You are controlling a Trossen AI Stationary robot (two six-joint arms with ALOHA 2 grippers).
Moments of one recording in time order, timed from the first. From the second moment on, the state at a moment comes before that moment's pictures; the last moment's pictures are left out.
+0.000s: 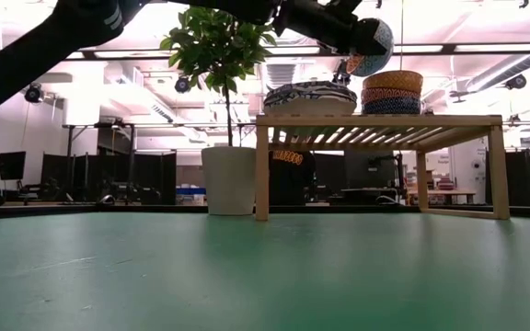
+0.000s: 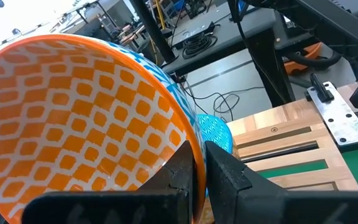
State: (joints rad) left arm 0.25 2.31 2.34 -0.18 -0.08 0.56; right arm 0.83 0.84 0.78 -0.20 0.24 -0.08
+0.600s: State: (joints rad) left arm 0.25 2.31 2.34 -0.18 -0.08 0.56; right arm 0.83 0.84 0.78 -0.20 0.27 -0.08
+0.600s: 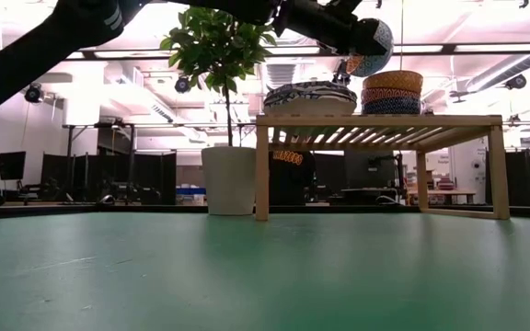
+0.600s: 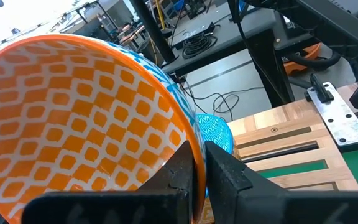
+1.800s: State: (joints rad) left arm 0.25 2.30 2.34 -0.17 -0.10 0.56; right arm 0.83 0.84 0.78 -0.20 0.27 -0.07
